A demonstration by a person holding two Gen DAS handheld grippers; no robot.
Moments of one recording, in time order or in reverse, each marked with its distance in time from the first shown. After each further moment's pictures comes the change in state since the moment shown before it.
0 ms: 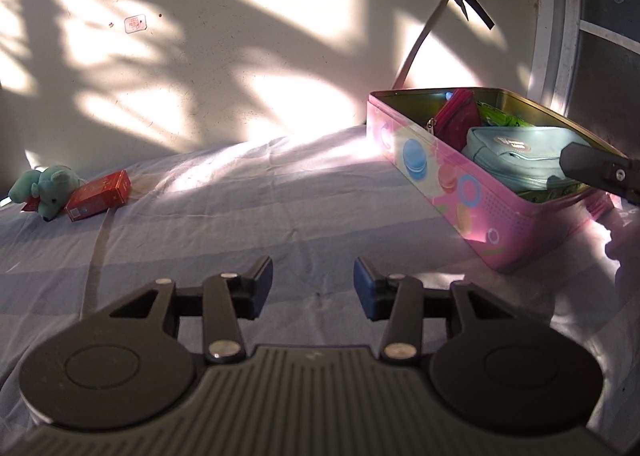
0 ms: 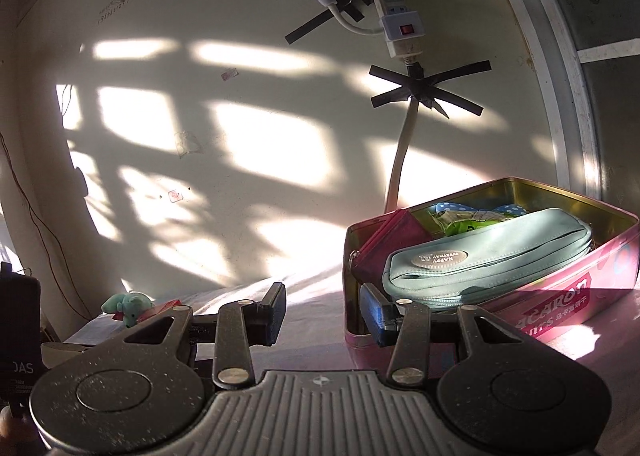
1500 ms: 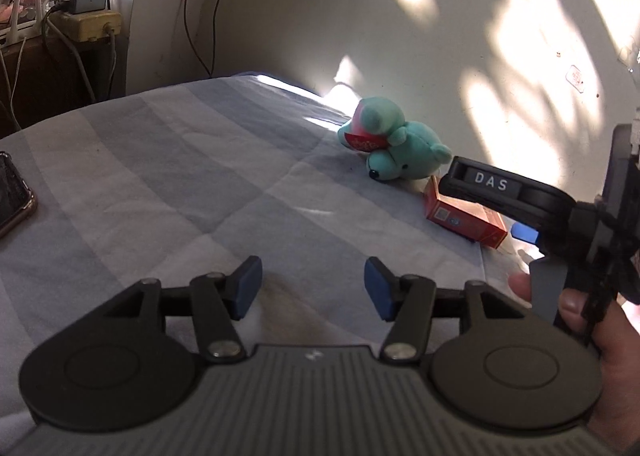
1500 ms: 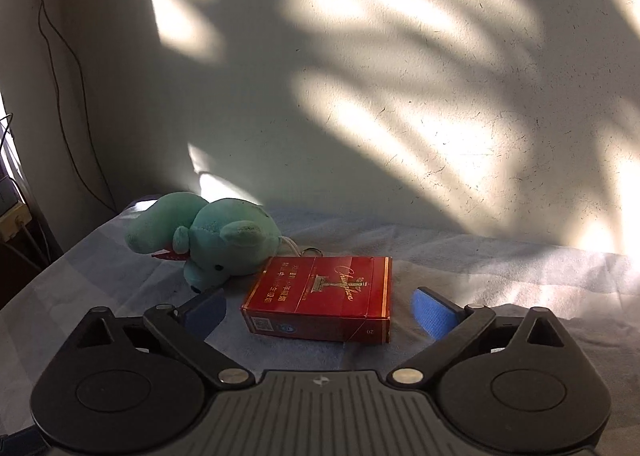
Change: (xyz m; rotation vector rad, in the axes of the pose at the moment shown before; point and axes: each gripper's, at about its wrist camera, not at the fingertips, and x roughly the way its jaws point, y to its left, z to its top) left arm 0.006 0.283 -0.057 -0.701 -0.043 0.367; right arm 0.336 0.305 -0.058 -0.275 0.363 0.123
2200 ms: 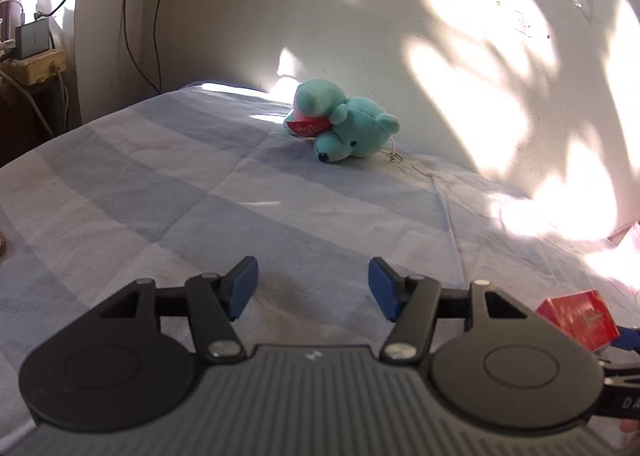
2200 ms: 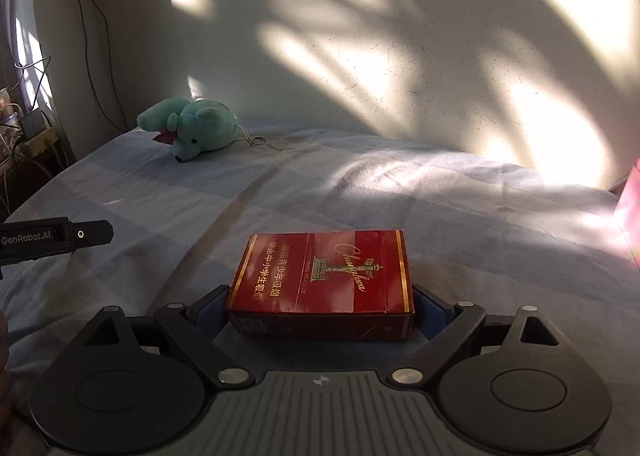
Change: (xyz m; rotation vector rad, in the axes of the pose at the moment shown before) left arm 0.002 -0.031 -0.013 0.221 -0.002 -0.058; right arm -0.163 -0.115 -0.087 -0.077 0.130 0.028
